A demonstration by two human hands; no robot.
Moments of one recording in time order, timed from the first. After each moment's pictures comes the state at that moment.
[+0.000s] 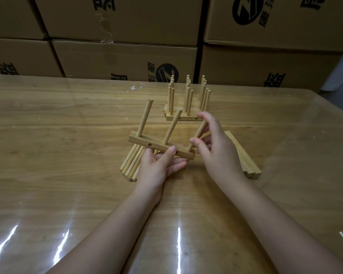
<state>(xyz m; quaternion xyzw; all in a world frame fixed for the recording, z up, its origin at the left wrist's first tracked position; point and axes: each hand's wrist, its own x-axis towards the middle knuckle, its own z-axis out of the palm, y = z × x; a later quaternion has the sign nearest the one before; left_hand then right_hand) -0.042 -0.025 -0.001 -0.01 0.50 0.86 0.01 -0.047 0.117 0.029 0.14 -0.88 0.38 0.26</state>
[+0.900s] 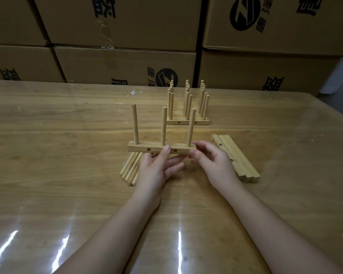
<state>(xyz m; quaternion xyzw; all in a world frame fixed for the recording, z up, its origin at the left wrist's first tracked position) -0.042 -0.025 0.002 -0.01 0.46 0.89 0.02 -0.051 0.125 0.003 0.09 -0.77 0.63 0.10</state>
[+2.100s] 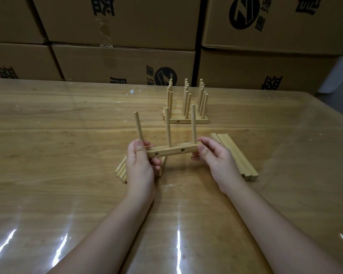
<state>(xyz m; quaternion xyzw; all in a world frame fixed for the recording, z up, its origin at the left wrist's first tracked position) -0.051 -0.032 -0.003 -0.08 0.55 0.81 -0.16 -0.050 0.131 0.005 0.07 -0.71 0.70 0.08</state>
